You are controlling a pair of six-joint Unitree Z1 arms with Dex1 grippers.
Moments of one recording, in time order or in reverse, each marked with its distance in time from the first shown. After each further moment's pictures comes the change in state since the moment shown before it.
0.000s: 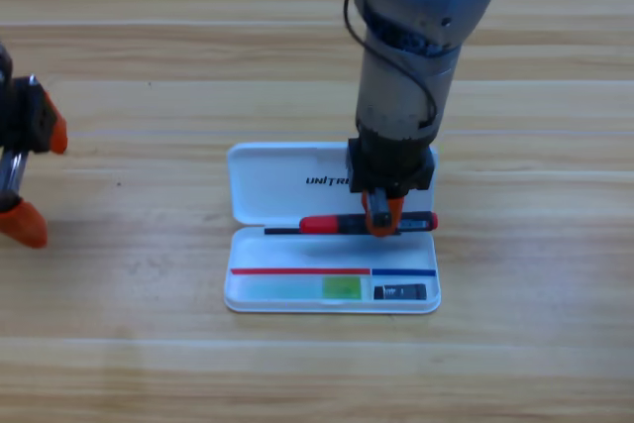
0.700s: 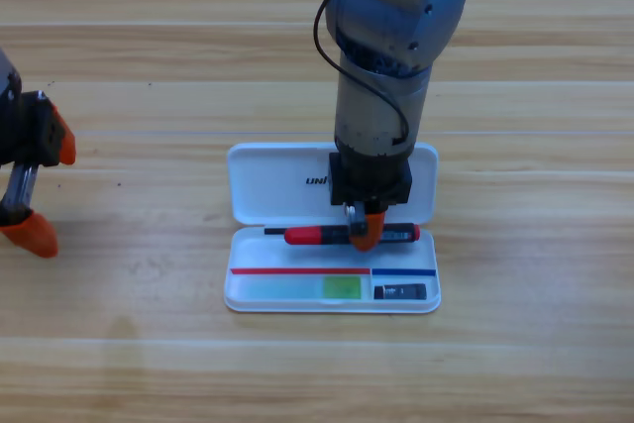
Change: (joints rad) arm 0 0.004 0.002 0.064 -0.081 -0.011 0.000; arm 1 0.017 0.065 -0.064 0.009 0.000 0.039
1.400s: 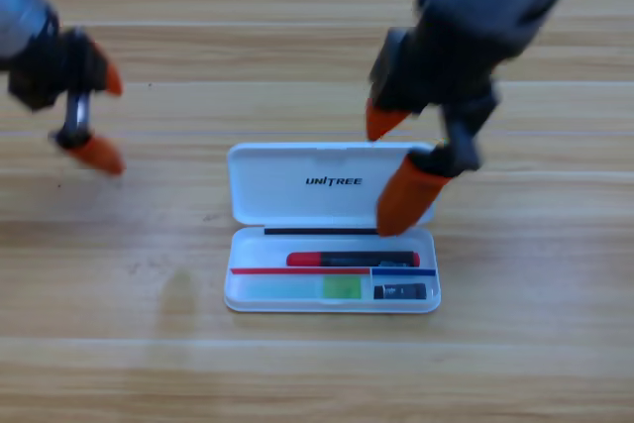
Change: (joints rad) arm 0 0.071 0.057 -0.099 -0.159 -0.091 -0.006; arm 1 0.013 -0.419 0.180 0.013 0.214 0.136
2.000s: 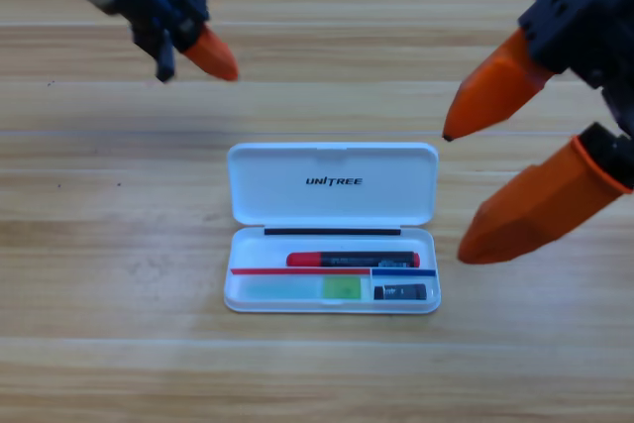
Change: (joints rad) arm 0 0.095 0.328 -0.332 -0.032 -0.407 -0.044; arm 1 0.013 -0.383 0.350 -0.201 0.197 0.230
